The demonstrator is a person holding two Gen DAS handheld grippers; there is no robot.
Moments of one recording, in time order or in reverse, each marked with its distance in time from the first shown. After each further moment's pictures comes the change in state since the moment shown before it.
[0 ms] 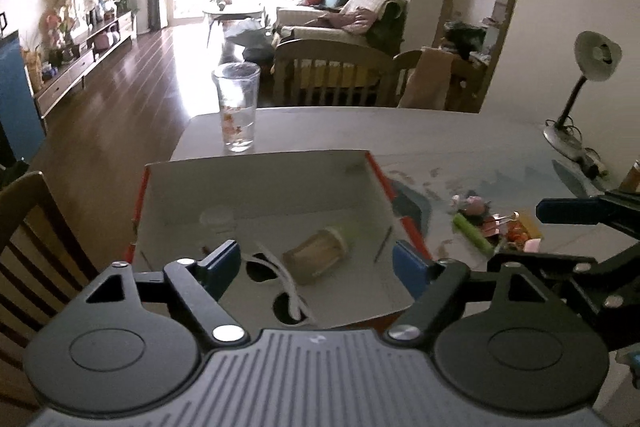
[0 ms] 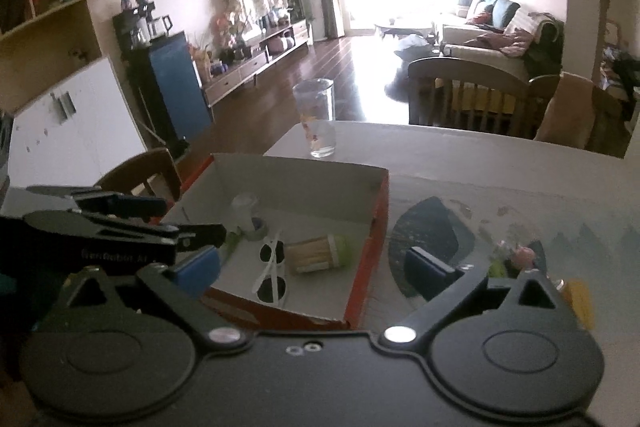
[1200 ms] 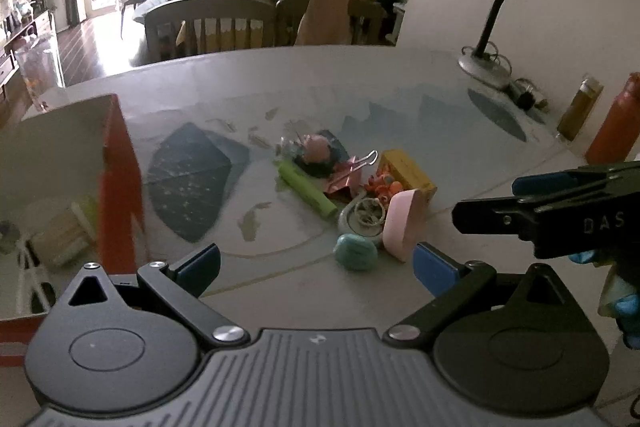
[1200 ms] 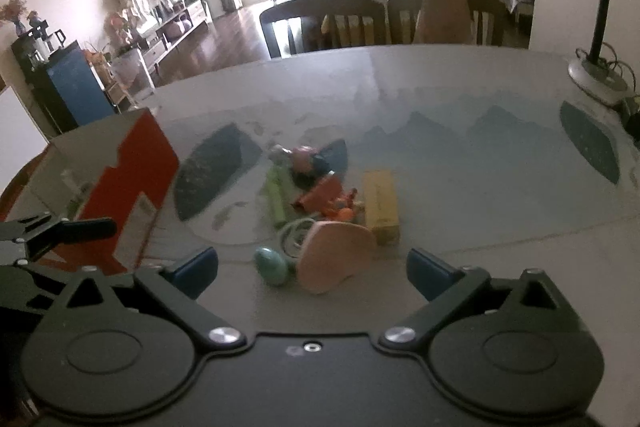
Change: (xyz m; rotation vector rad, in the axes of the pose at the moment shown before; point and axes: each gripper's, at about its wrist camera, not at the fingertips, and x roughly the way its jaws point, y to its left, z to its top) left arm 0.122 -0.205 -0.048 0.125 0.108 -0.160; right arm -0.015 -0.224 -0.081 0.216 0.127 -0.193
